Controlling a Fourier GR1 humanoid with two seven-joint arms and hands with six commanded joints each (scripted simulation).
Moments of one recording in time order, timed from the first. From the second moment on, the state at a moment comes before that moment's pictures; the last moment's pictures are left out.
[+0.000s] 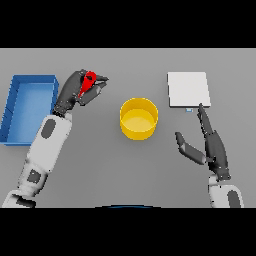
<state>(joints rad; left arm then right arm) -0.60 0.14 -0.11 -1.07 -0.25 0.02 -0.06 0.12 -0.09 0.11 -1.72 0.22 -0.01 -0.13</state>
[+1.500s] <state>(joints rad) -1.13 0.26 -0.89 -0.85 -1.11 -0.36 -0.08 0.14 -0.05 0.11 -1.74 0.20 -0.03 -0.11</state>
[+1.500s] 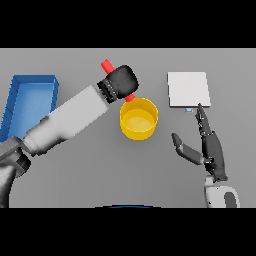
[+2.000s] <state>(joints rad) -1.24 0.24 -1.07 -0.79 -1.28 -0.33 -0.17 0.12 -0.07 0.09 -1.74 0.19 -0.02 -0.10</state>
